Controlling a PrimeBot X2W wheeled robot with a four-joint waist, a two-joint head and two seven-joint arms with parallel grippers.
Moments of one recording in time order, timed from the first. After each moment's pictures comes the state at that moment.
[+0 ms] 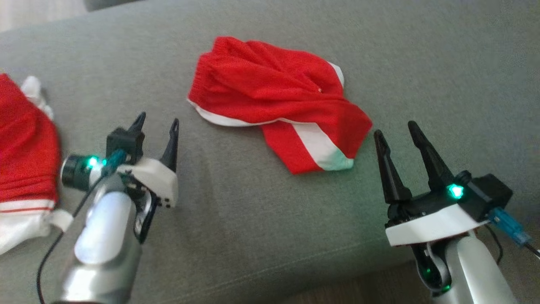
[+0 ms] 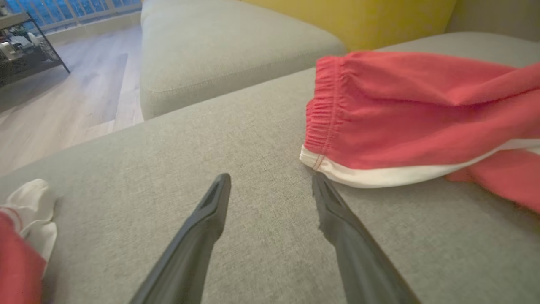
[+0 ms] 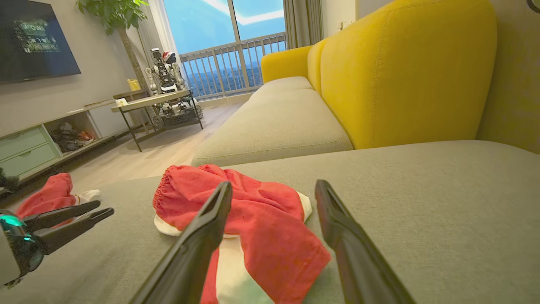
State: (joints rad) left arm -0.46 0.13 -0.25 0.62 -0.06 -0.06 -0.20; right arm -0.12 -0.05 0.12 0.04 0.24 0.13 -0.25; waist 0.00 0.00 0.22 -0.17
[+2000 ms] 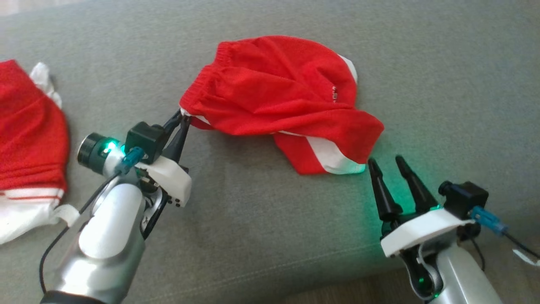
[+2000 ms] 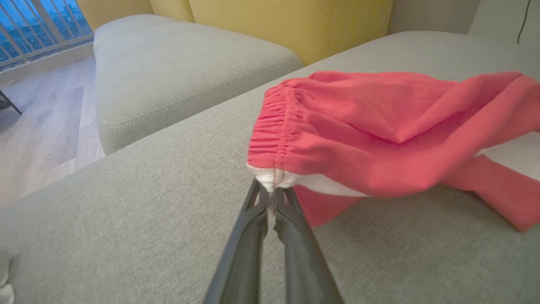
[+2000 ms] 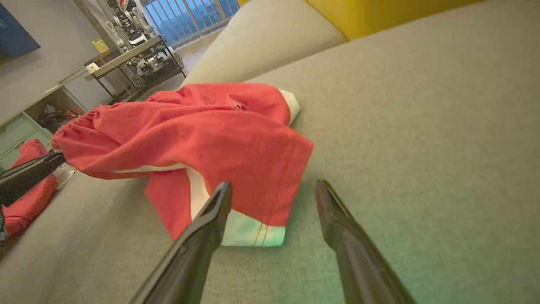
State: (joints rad) left arm -0.53 0.21 -0.47 0.59 -0.14 -0.11 -0.25; right arm -0.15 -0.05 0.13 0.29 0.40 0.13 -0.20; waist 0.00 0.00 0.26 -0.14
